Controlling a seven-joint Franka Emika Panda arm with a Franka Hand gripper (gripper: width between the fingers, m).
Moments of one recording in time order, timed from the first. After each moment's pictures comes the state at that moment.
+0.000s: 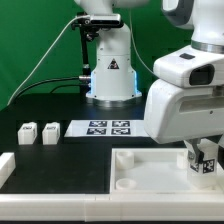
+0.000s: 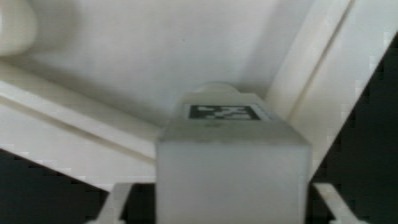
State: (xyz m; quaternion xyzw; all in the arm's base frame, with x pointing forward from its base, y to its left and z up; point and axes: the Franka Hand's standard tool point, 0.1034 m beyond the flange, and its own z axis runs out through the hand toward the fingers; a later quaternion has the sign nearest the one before) arm 0.644 0.119 0.072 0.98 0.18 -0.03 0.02
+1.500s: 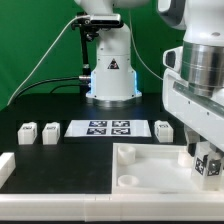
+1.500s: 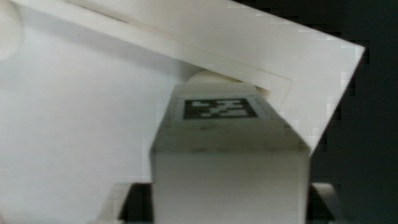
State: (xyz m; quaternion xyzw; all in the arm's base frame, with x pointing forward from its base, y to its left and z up) arm 0.646 0.109 0.072 0.78 -0.63 -0.02 0.02
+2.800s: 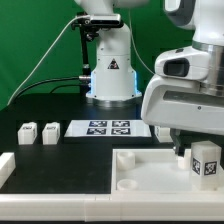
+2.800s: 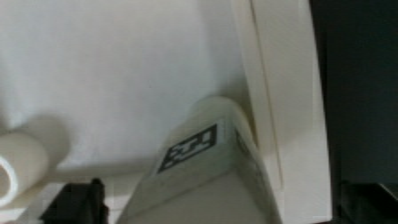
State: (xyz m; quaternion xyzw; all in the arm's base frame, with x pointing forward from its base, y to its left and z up) arm 0.639 0.121 0.072 1.00 -0.04 -0.02 0.03
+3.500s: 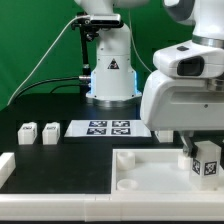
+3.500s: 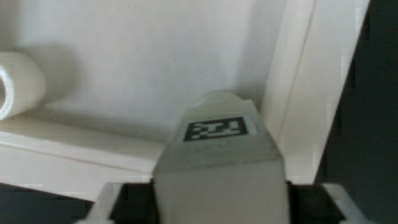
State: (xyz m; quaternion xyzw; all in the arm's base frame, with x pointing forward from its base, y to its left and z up) arm 0.641 0.119 0.078 1.00 0.08 -0.03 0.03
